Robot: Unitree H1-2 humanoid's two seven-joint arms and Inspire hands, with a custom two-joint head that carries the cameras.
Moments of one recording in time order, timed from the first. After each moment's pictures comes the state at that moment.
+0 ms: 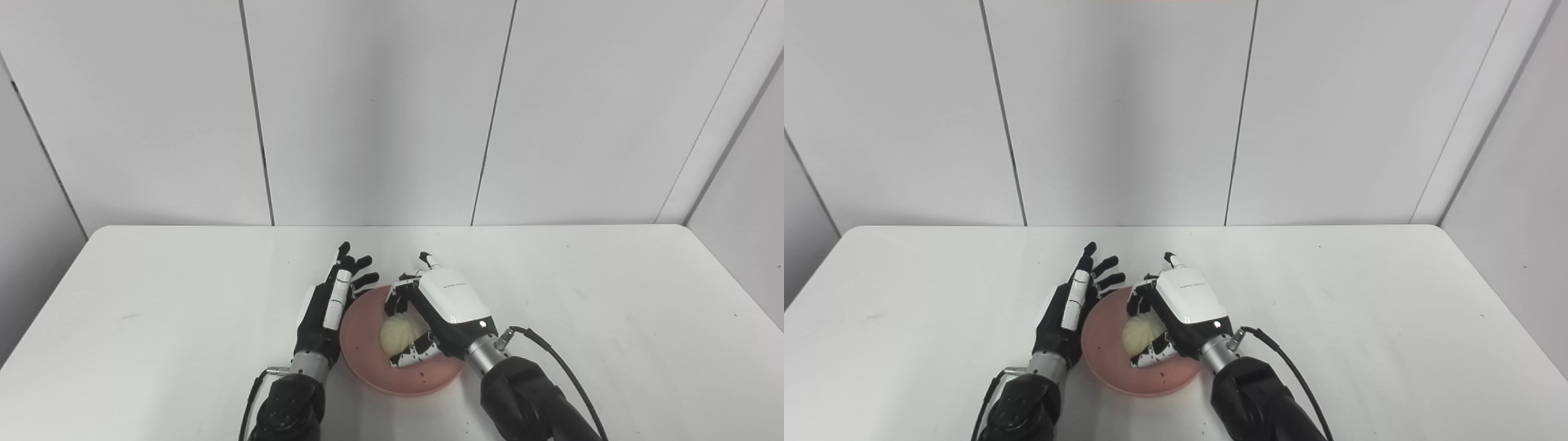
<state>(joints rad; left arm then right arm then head) -0.52 -0.15 -0.04 0.58 -0.05 -0.13 -0.03 -0.46 -0.25 0.40 0.09 -0.88 0.06 0.06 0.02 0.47</state>
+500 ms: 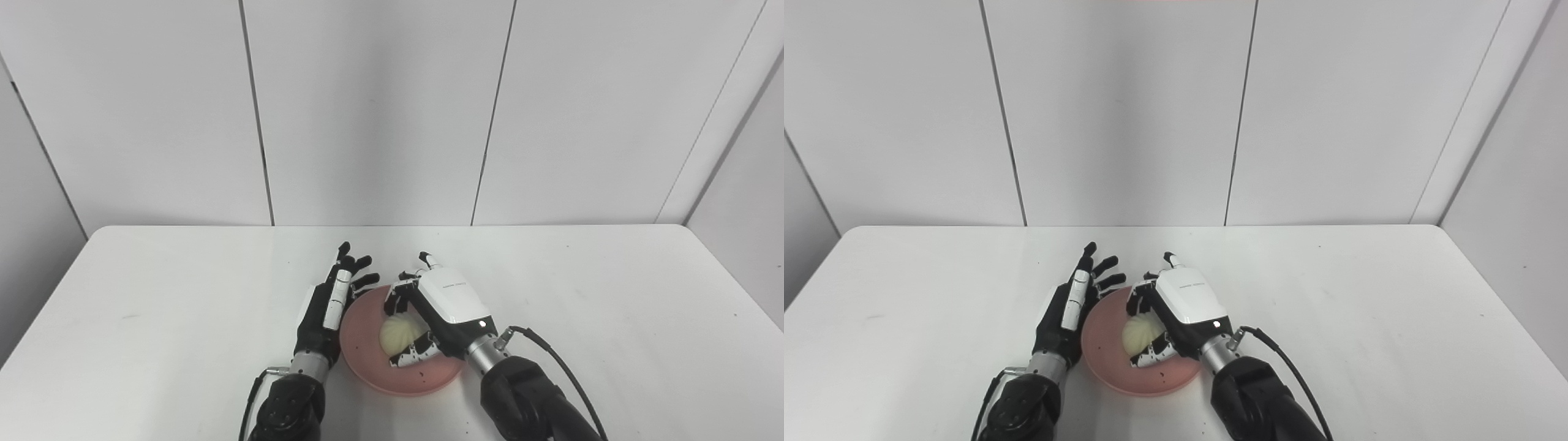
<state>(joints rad) -0.52 -0.15 -0.04 0.58 -0.05 -0.13 -0.03 -0.46 -0.26 0.41 0.09 -0.88 0.06 0.08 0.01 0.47</state>
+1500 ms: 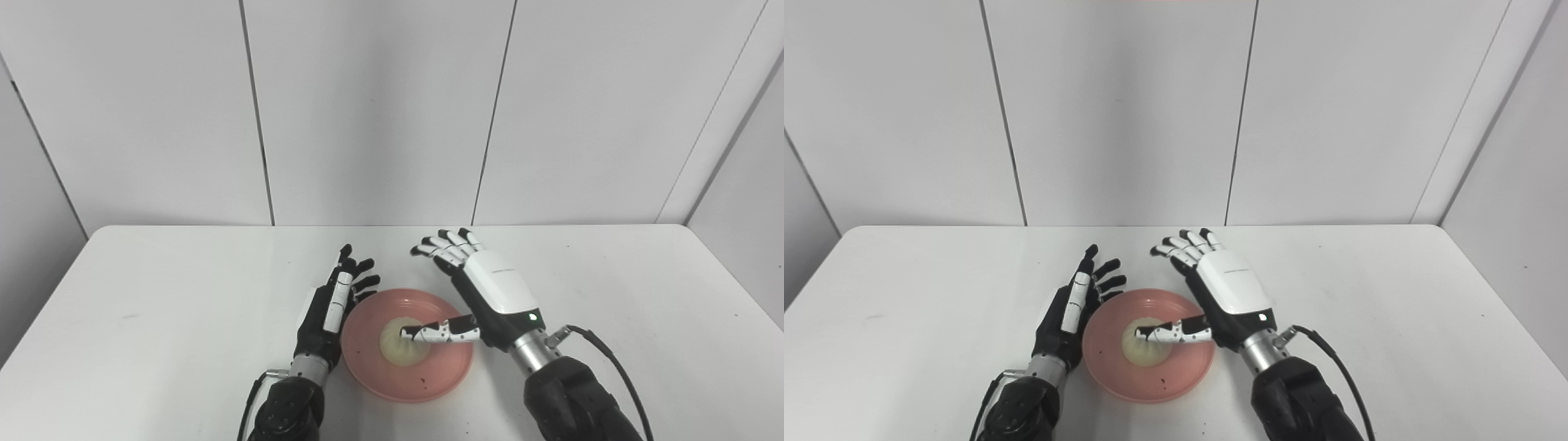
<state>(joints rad) -0.47 -0.15 -0.04 0.50 -0.03 -0.10 -0.03 -0.35 -0.27 0.22 -0.08 -0.77 -0.03 -0.02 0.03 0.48</state>
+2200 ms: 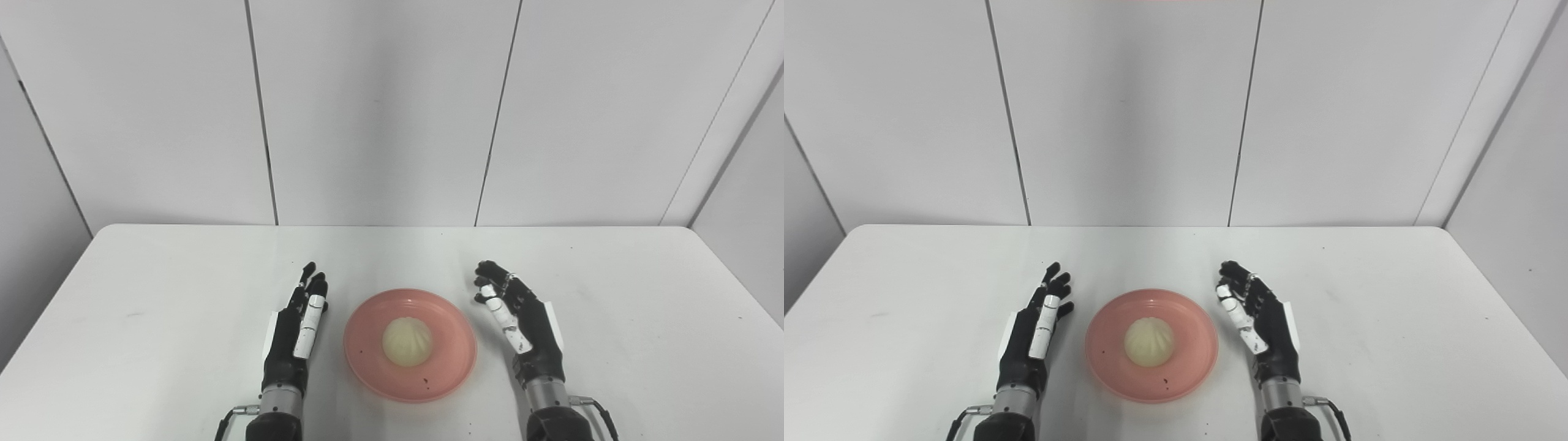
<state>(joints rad) -0.31 -0.15 -0.04 0.27 0.14 -0.06 0.16 -0.29 -0.02 -0.08 0.20 0.15 -0.15 0.00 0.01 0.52</state>
